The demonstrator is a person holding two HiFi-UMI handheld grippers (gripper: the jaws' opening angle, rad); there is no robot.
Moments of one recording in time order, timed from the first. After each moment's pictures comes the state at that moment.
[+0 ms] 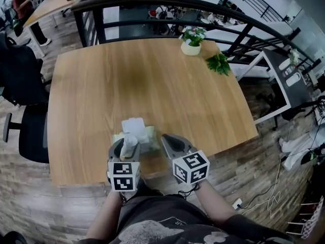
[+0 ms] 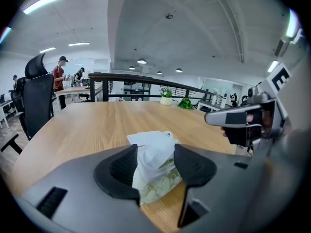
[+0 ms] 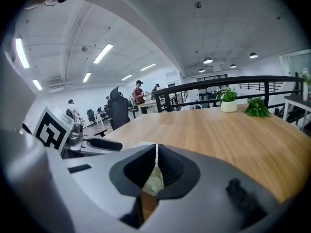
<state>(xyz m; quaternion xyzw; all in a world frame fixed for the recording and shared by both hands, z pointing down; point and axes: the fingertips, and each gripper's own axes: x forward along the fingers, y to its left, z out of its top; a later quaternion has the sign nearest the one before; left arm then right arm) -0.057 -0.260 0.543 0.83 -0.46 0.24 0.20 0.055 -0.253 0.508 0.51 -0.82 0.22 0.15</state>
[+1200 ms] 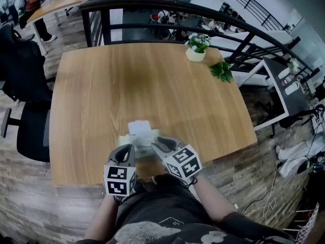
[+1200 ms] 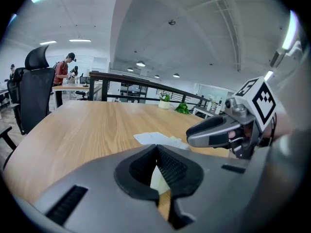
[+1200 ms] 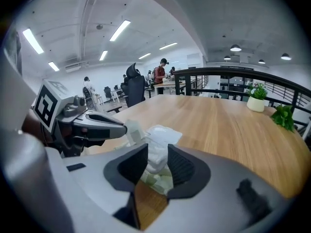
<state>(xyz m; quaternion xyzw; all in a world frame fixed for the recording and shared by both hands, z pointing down) -0.083 -0.254 0.534 0.85 -0.44 0.20 0.22 0.002 -0.257 0.546 0.39 -0.85 0.21 0.28</state>
